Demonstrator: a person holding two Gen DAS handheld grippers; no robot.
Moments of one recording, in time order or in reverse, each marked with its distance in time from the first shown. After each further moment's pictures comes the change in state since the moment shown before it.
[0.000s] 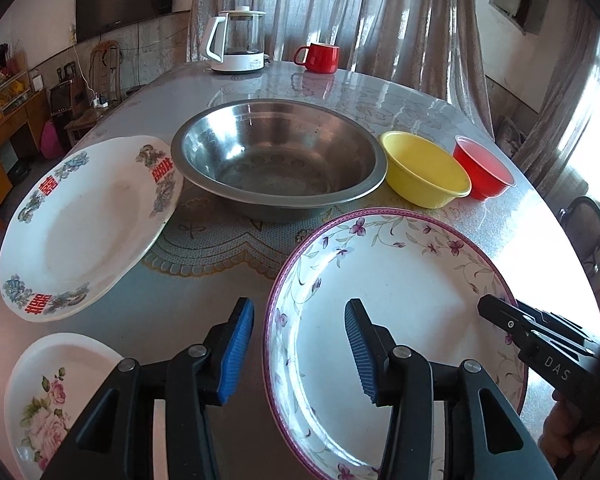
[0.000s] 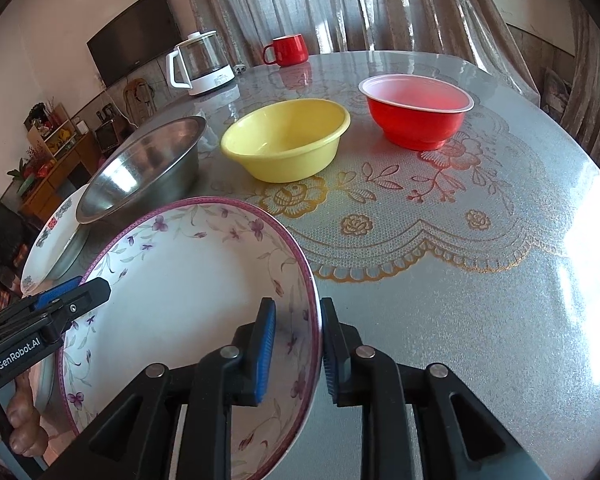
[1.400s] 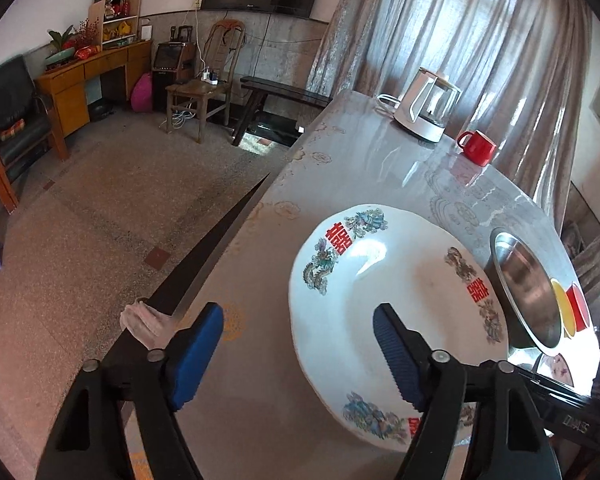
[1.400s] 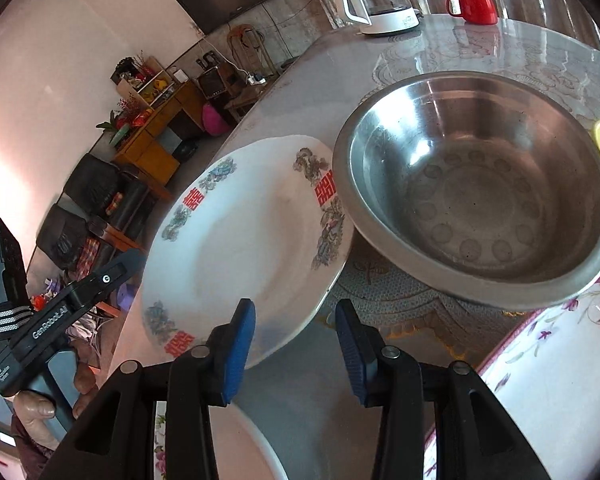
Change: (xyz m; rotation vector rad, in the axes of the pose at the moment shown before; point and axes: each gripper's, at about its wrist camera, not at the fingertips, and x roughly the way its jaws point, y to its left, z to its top) left arm -0.026 0.252 0.033 -0.346 -0.072 0.146; right arm 0.094 0.227 0.045 -0.113 0.208 0.387
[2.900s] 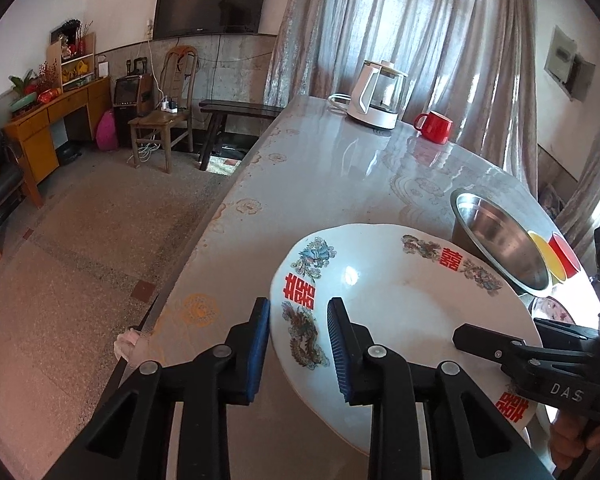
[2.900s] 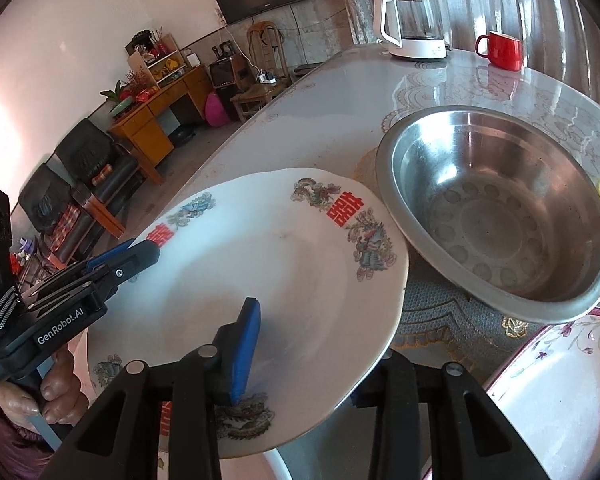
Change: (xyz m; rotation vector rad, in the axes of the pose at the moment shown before) left arm -0.016 -0.015 -0.025 0.174 -0.077 -0.066; right arm -0.004 0.027 -0.010 -0.175 -0.029 -0.104
